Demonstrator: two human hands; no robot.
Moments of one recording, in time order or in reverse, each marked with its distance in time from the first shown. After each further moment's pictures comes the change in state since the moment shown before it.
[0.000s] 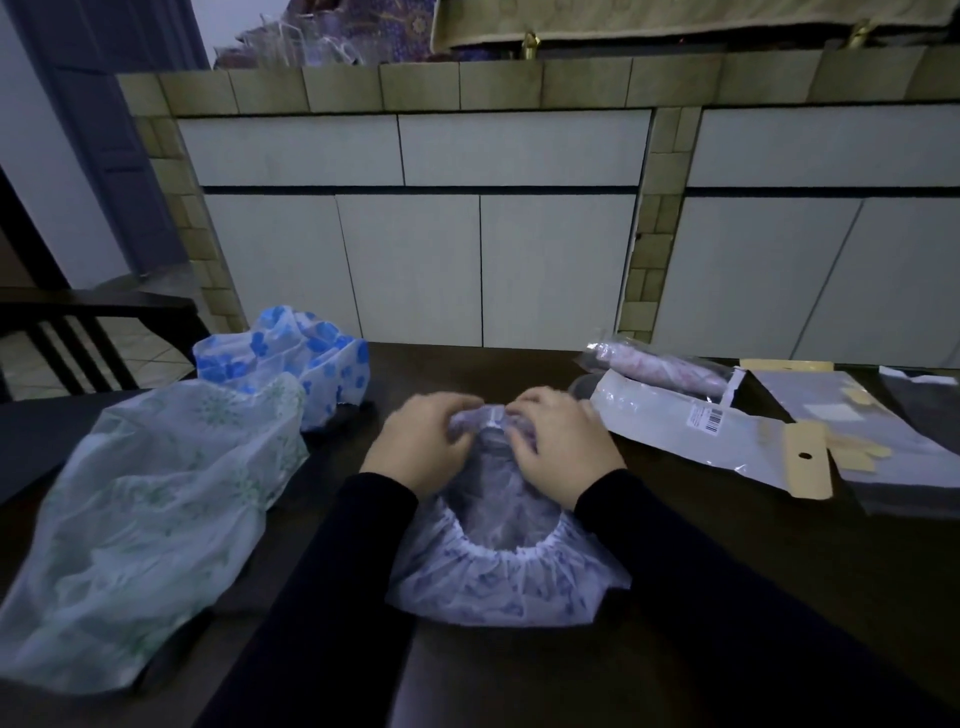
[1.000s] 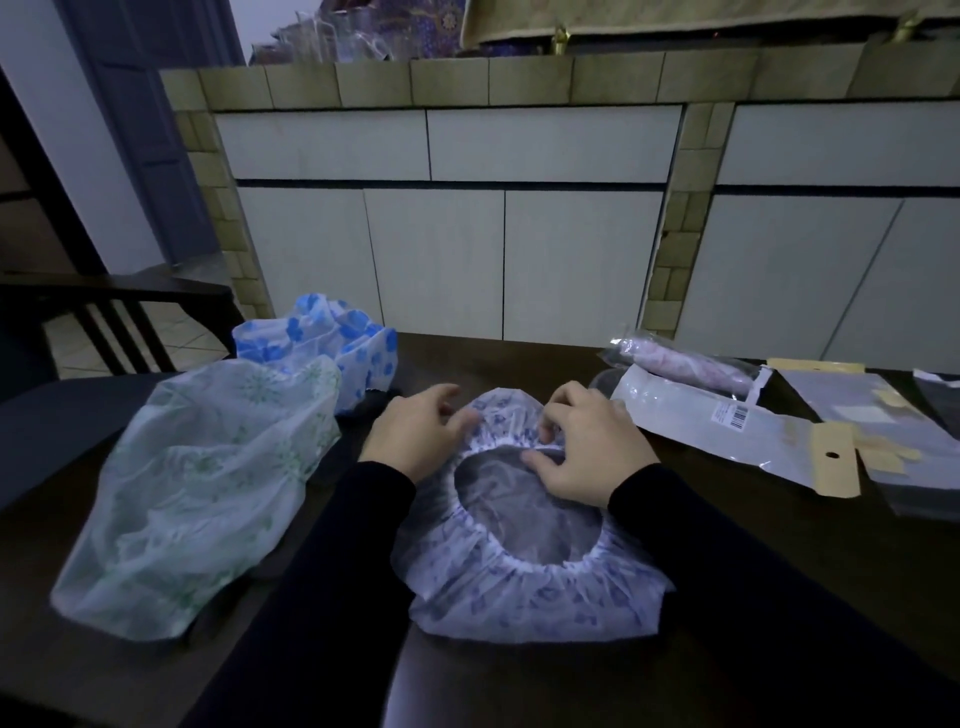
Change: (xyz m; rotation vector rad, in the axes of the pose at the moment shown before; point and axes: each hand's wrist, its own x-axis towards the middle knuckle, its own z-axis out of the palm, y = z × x) left_hand -0.006 -0.019 -0.011 -0.008 -0.032 -0.288; right_hand -0.010 -0.002 -0.009 -0.063 -0.128 -0.001
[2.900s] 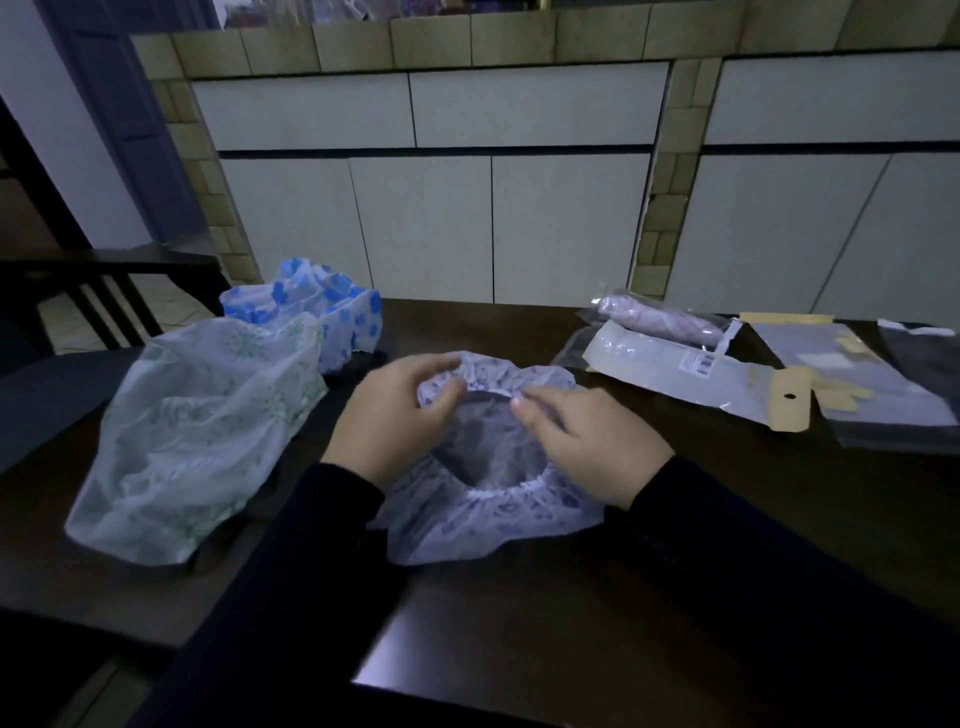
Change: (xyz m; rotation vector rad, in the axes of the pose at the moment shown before) left_hand -0.071 0.021 -0.013 -0.126 0.202 0.267; right_hand -0.067 -0.013 -0.028 0.349 -0.093 0.002
